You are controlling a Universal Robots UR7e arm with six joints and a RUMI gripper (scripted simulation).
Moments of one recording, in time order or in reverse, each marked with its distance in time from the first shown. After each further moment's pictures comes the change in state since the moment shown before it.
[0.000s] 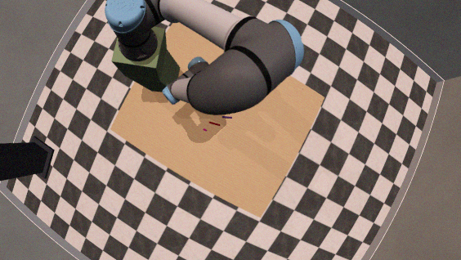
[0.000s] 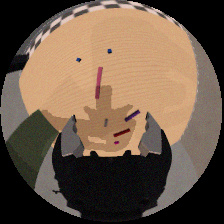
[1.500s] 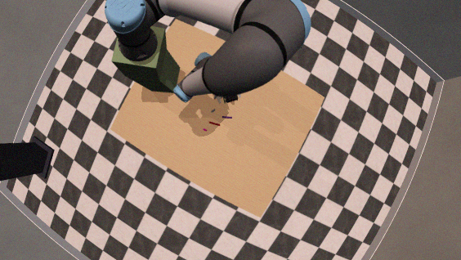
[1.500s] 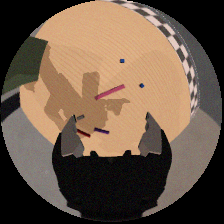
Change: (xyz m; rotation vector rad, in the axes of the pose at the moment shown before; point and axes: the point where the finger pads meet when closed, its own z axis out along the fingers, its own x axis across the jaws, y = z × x) arm -0.007 -0.041 0.001 0.000 -0.004 -1.005
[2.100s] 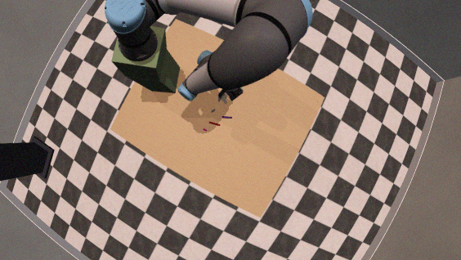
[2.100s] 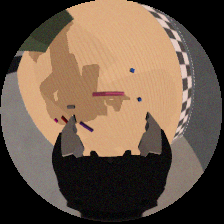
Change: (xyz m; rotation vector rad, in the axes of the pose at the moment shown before) arm 0.012 -0.009 0.000 0.000 0.000 -0.397
